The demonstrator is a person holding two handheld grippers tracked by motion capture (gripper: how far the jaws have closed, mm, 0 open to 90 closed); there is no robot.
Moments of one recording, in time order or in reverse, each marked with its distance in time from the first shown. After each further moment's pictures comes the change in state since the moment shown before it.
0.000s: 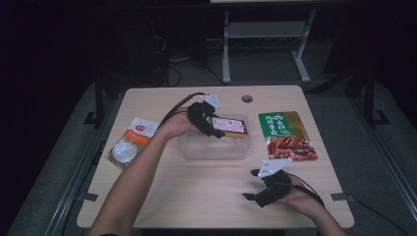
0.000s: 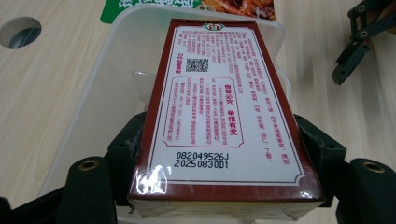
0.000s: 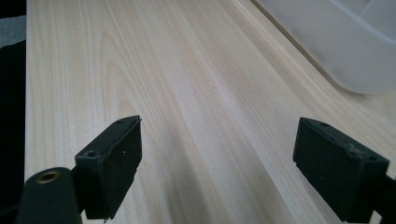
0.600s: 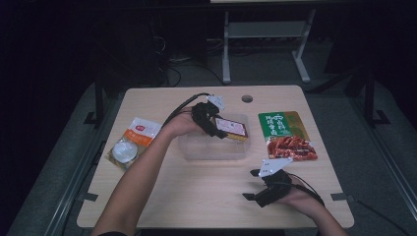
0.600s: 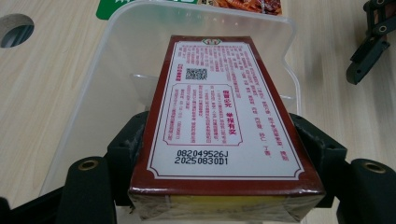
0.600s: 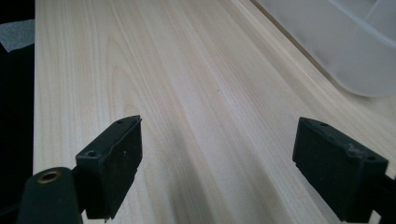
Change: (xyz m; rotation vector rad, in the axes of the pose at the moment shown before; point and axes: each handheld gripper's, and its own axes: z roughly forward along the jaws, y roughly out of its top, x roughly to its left) left arm 0.003 0.007 0.011 0.028 0.003 0.018; right arm -0.001 0.000 -0.001 -0.009 0.017 0.002
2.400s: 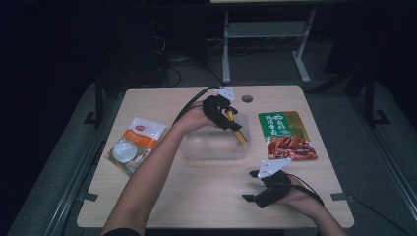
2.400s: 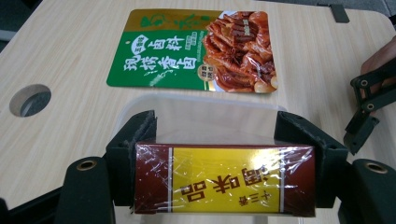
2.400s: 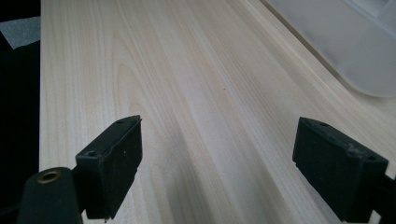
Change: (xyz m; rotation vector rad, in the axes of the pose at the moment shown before) left arm -0.003 0.039 0.006 -0.132 0.012 0.031; right arm 0.002 0.000 0.001 0.008 0.014 -0.006
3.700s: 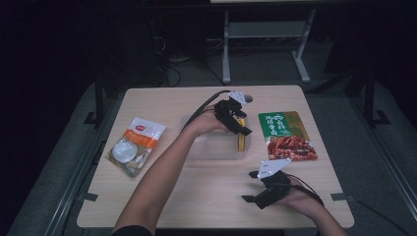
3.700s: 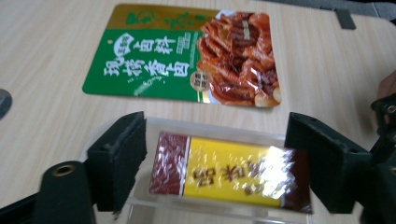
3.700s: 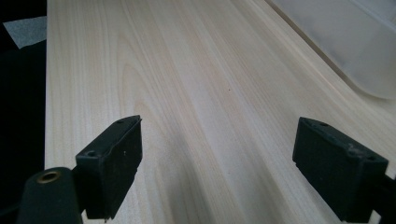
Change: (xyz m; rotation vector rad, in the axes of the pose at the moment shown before) left arm 0.002 0.006 0.035 -0.005 -0.035 -0.045; right arm 0.001 0.000 0.001 0.000 0.015 -0.006
